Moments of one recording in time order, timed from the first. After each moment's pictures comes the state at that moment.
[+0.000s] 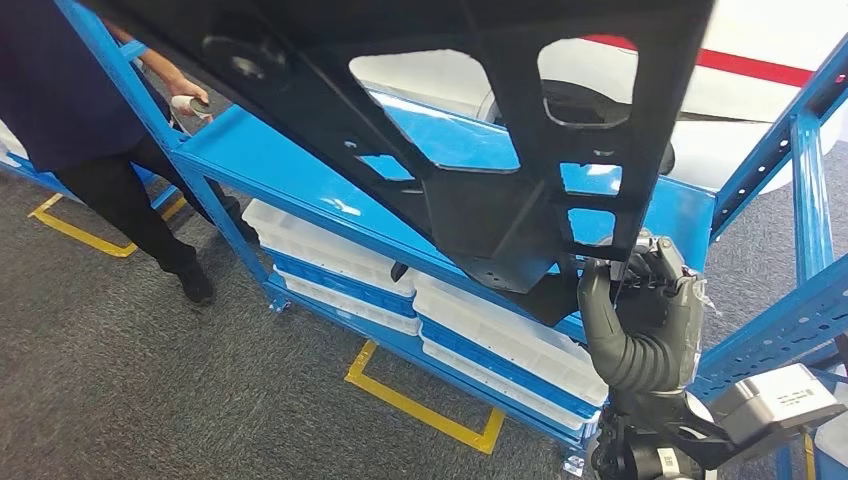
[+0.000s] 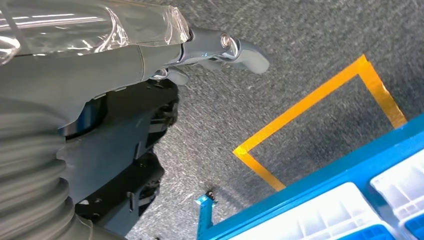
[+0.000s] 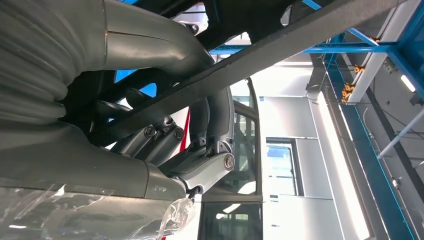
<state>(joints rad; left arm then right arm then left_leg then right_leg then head) -0.10 -0.06 -0.82 -0.24 1.23 -0.05 -0.56 -0.12 -0.34 0.52 -2.27 0.01 -0.58 -0.13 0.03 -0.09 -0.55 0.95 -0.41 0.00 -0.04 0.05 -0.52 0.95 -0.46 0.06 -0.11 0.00</state>
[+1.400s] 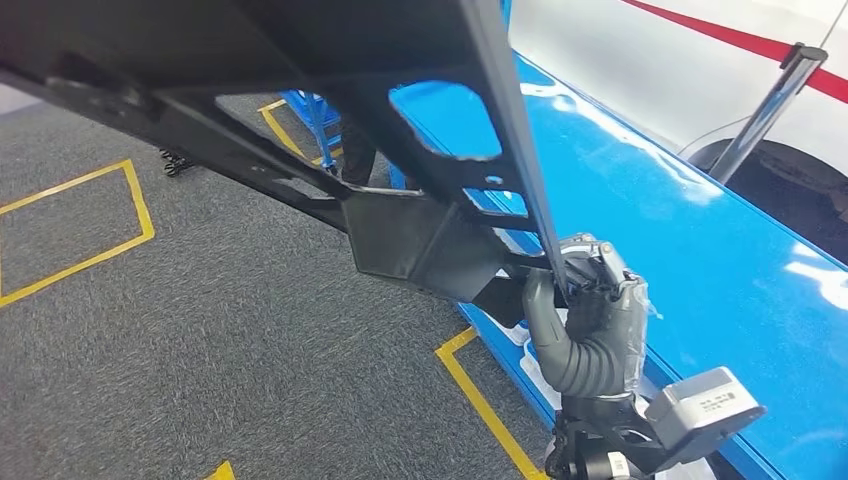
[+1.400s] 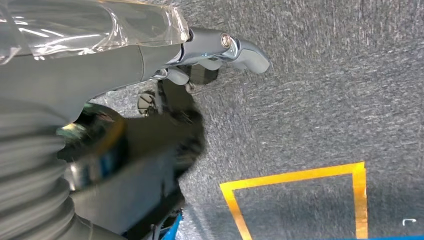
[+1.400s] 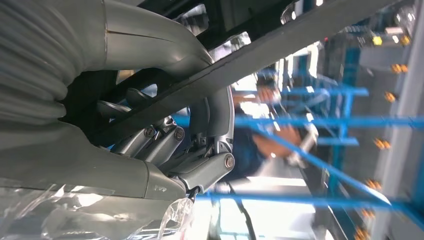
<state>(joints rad) -0.10 0.02 -0.81 -0.23 1.21 -0.10 -0.42 -0.18 -0.22 0.65 -2.18 0.08 -0.60 -0.12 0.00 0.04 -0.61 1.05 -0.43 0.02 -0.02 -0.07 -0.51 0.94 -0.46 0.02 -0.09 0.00</state>
